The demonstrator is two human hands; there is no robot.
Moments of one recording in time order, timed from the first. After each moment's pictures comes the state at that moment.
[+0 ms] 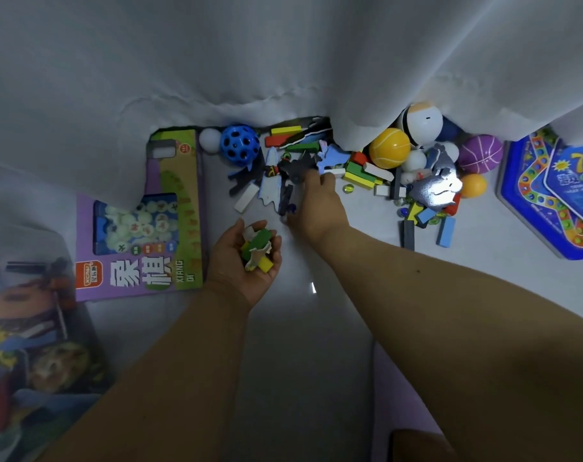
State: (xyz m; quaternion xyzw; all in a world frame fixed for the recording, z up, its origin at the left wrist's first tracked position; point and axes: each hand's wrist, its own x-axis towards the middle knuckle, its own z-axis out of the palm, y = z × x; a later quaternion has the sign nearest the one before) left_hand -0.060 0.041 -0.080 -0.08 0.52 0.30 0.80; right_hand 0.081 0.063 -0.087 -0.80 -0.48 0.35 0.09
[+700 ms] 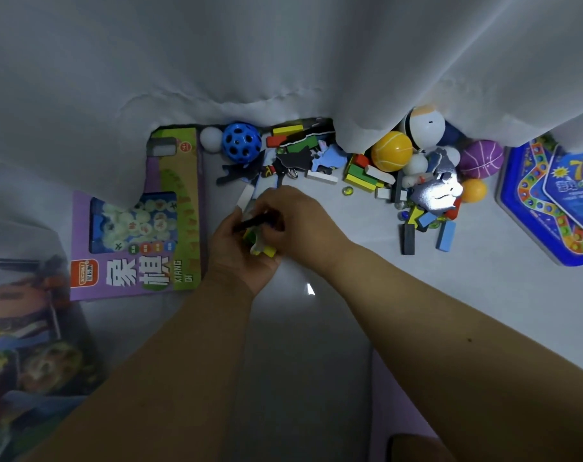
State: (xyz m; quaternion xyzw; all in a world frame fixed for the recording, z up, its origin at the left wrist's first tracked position) left_hand -0.053 0.053 -0.080 -0.14 0.43 0.37 0.81; right_hand 0.061 0.044 -0.047 -0.62 -0.66 0.36 0.23
